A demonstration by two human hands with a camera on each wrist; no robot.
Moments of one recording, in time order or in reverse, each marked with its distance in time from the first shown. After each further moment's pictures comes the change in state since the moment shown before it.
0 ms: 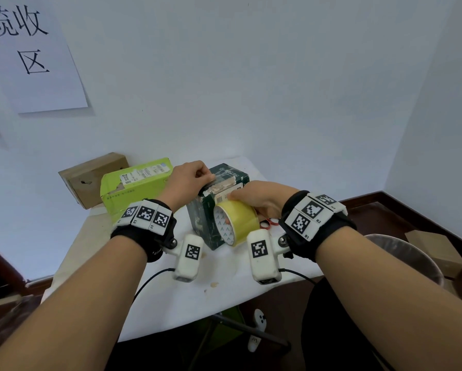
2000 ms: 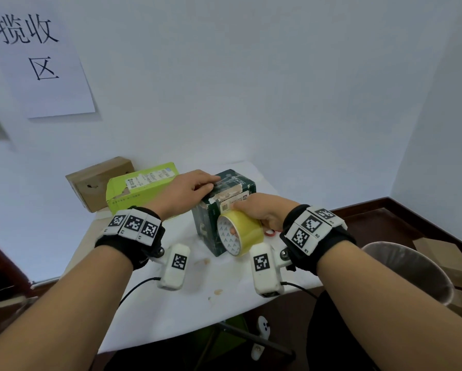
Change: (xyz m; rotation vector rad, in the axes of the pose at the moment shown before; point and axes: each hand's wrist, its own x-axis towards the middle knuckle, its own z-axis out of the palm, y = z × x) left_hand -0.008 -0.012 -0.020 0.117 -0.187 0.162; right_hand 0.011 0.005 0.007 -0.096 0.072 0.002
